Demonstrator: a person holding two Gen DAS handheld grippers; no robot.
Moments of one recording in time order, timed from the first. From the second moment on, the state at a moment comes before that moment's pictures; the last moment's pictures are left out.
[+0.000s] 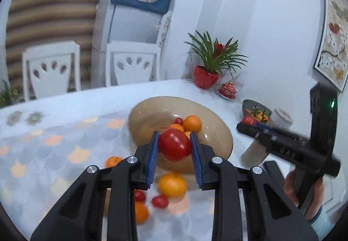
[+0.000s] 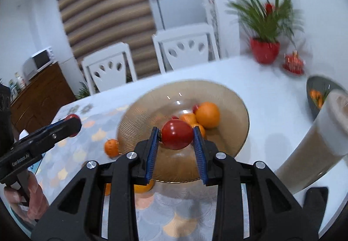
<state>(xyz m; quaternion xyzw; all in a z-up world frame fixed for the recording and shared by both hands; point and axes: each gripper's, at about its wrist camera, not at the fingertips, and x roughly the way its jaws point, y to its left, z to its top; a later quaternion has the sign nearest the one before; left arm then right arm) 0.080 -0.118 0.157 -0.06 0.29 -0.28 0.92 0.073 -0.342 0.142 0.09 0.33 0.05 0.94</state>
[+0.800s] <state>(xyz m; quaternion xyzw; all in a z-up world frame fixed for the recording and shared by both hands) 0.119 -0.157 0.106 -0.10 0.35 -0.30 0.88 0.070 -0.352 0.114 0.09 0.35 0.01 0.93</state>
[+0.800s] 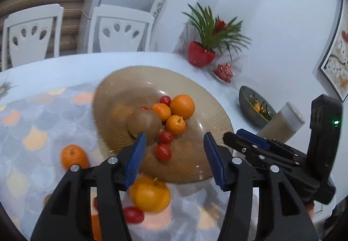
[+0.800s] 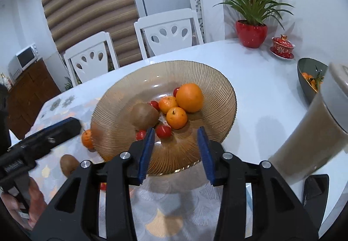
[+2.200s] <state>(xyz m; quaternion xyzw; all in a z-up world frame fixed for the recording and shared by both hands) -0.005 0.003 0.024 -0.10 0.37 -0.05 0.92 0.023 -0.260 0.037 0.07 0.40 0.10 0.91</state>
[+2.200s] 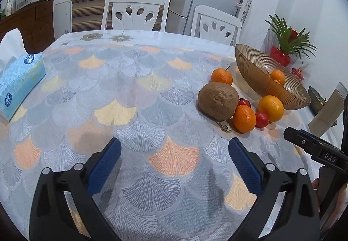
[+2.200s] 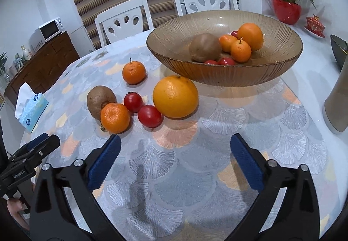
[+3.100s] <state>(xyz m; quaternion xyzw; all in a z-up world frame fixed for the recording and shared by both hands) -0.002 0.003 0.021 -0.09 0.37 -0.04 0.92 0.027 -0.265 0.032 0.09 0.41 0.10 0.90</state>
